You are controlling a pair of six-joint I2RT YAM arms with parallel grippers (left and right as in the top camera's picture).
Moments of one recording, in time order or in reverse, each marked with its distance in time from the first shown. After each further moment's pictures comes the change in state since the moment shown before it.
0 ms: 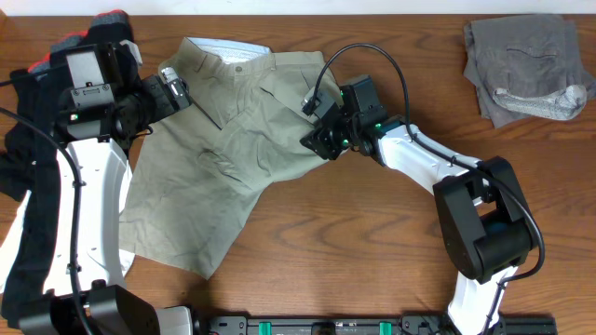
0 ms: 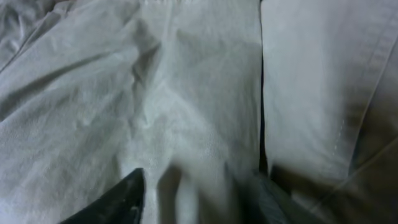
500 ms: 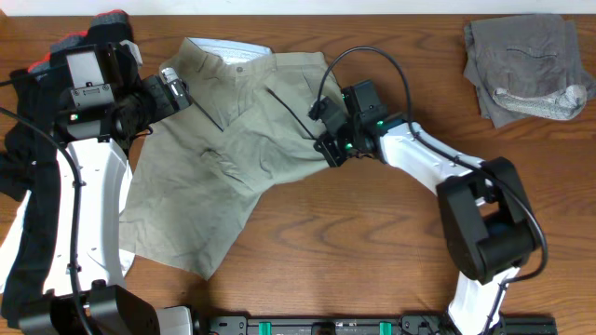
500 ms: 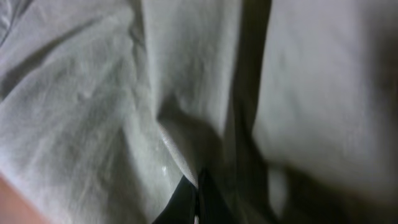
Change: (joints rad) left arm 0.000 0.000 0.000 -0.001 0.000 0.001; right arm -0.019 -0.022 0.019 -0.224 0.006 0.109
